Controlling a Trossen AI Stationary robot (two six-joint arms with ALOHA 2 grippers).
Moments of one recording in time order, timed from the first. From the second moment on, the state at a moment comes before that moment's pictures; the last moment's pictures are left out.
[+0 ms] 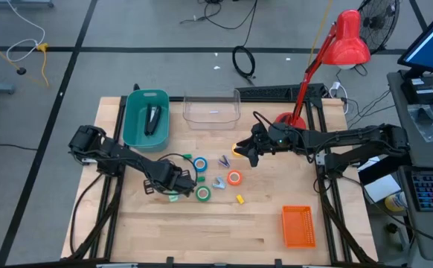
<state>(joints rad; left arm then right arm) -0.29 1.70 1.01 -1.00 -0.06 -2.14 -0.11 1.24 0.73 0.13 -0.03 0.58</state>
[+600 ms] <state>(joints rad) -0.31 1.47 1.03 -1.05 -0.07 -1.96 -0.11 1.24 0.73 0.13 -0.03 0.56</state>
